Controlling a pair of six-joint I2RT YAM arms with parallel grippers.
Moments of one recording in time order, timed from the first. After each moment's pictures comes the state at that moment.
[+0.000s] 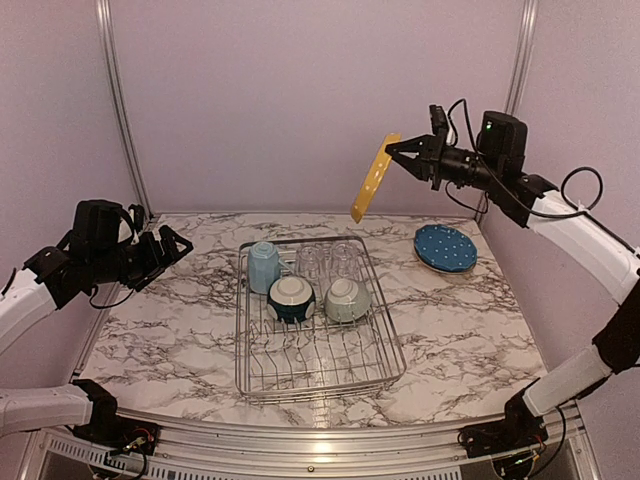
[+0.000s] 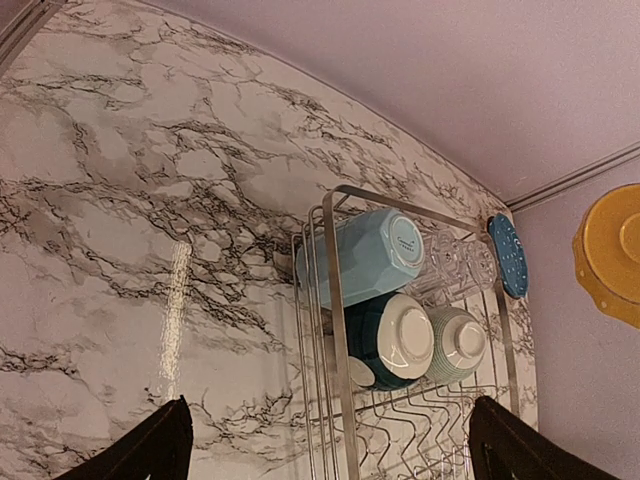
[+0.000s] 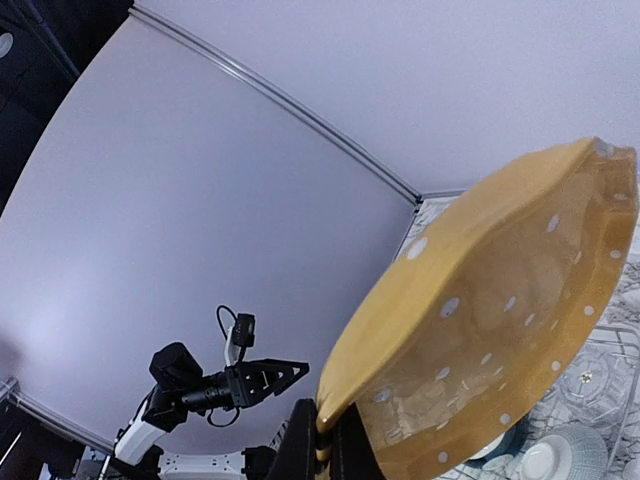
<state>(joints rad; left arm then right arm) -0.40 0.92 0.85 -0.51 0.08 -0.74 0.47 1.43 1.40 -0.02 -0.65 0.90</state>
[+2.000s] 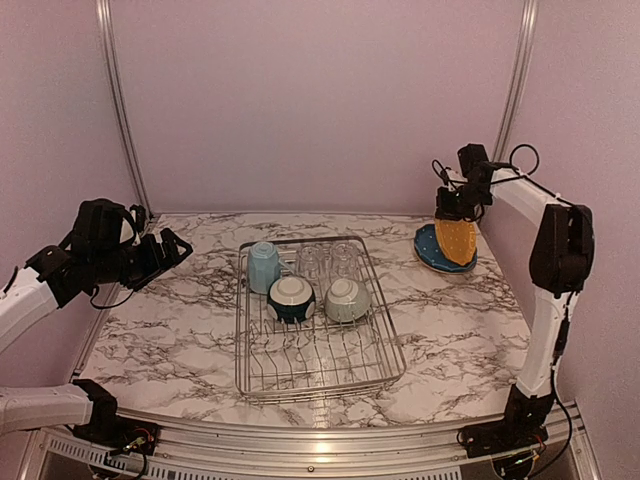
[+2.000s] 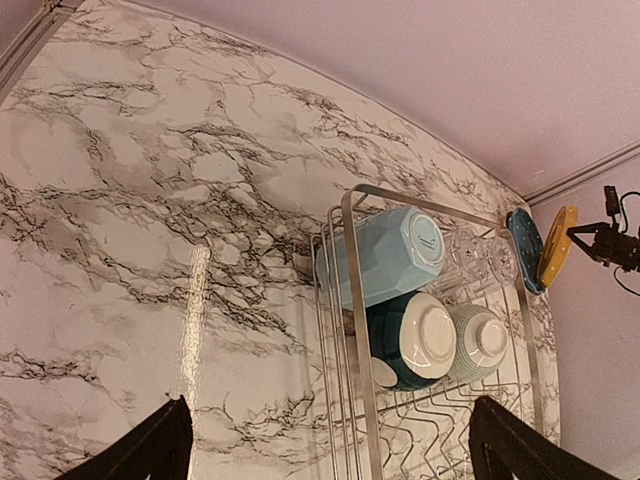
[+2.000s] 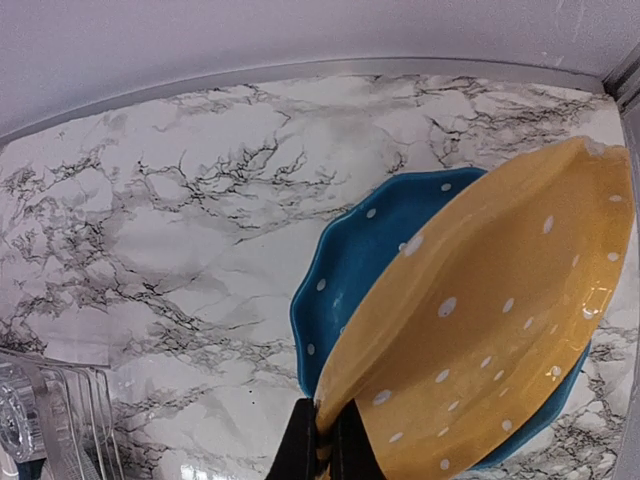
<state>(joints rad) -0.40 0.93 0.85 -0.52 0.04 -0.69 0.07 2.05 1.89 -0.76 -0.19 0.15</state>
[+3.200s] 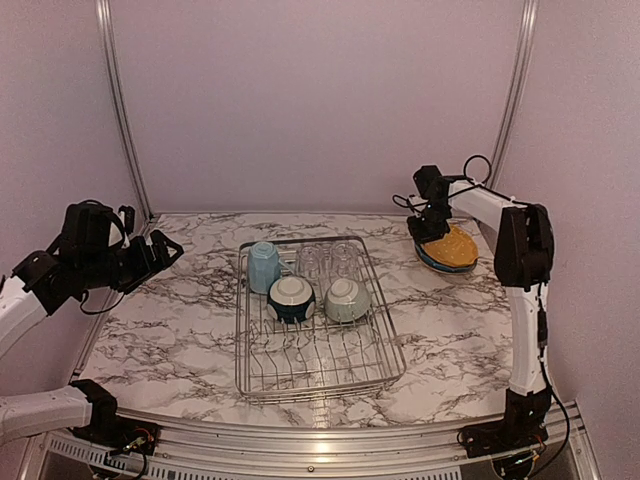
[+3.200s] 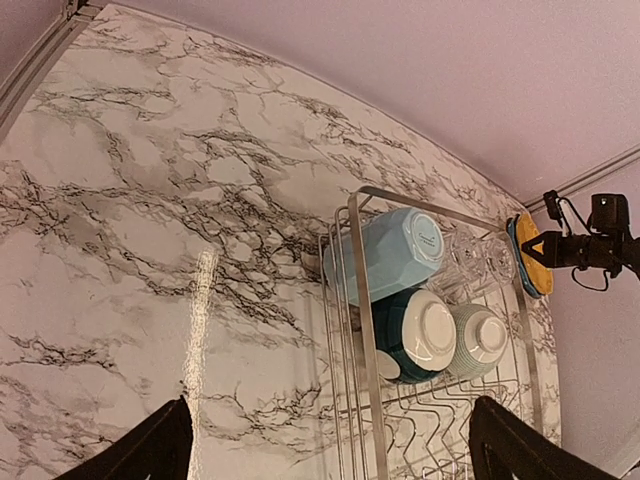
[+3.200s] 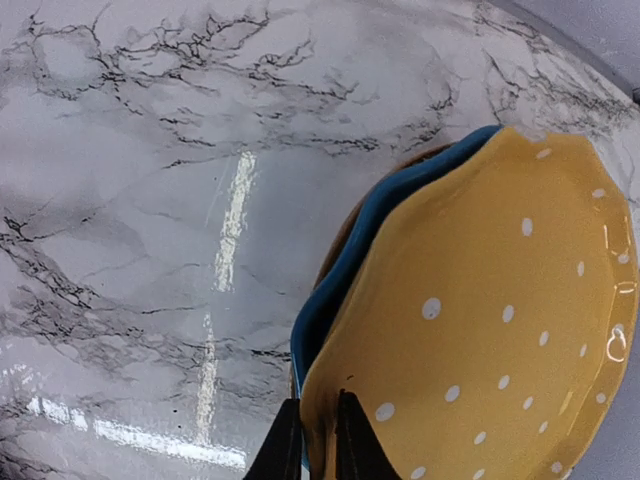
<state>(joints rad) -0.40 0.85 0.85 -0.59 0.02 -0.69 0.23 2.30 2.05 -0.89 0.14 -0.02</state>
